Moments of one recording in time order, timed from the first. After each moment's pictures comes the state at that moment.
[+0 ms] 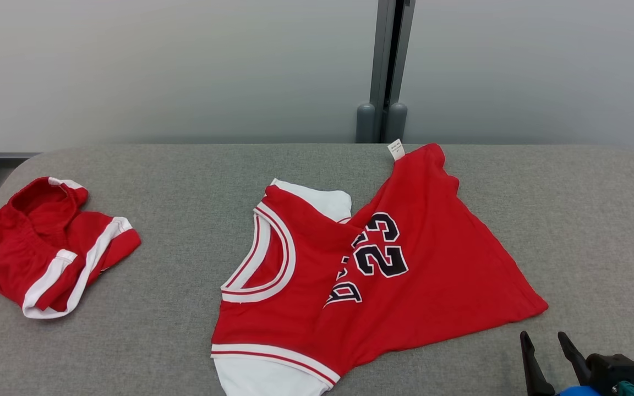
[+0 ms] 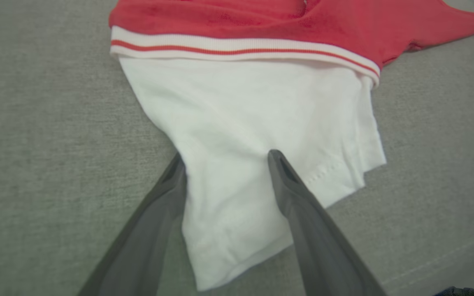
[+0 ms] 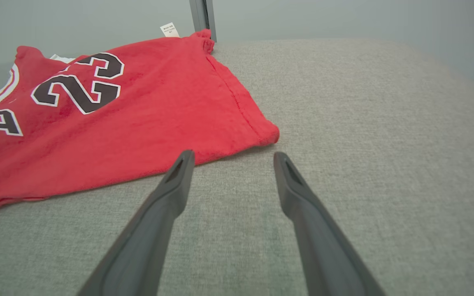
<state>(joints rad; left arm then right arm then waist) 0.07 0.08 -0.41 0.67 -0.25 -0.13 -0.27 -0.03 -0.10 -0.08 0.56 0.13 0.13 -0.26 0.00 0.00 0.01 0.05</state>
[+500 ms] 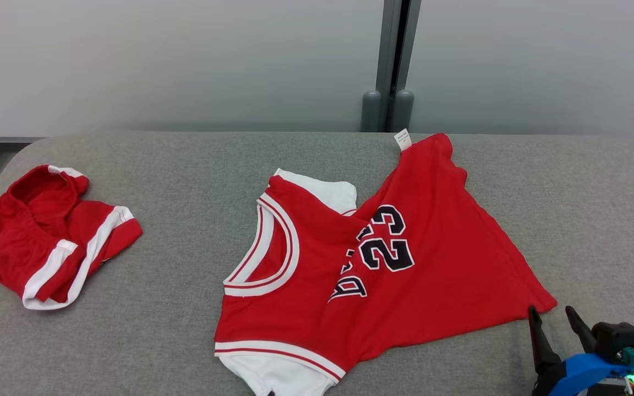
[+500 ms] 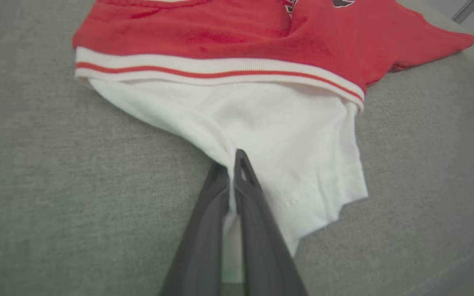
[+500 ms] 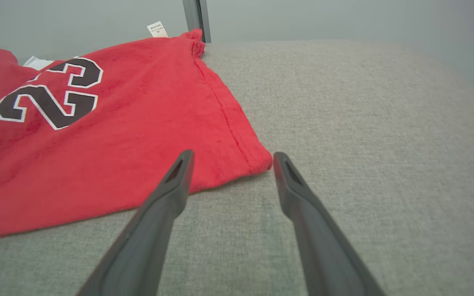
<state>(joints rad) 0.00 0.08 -0.49 0.68 -0.34 -0.13 -0.27 -0.16 -0.14 -0.08 0.68 0.15 0.13 -0.26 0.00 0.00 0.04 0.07</state>
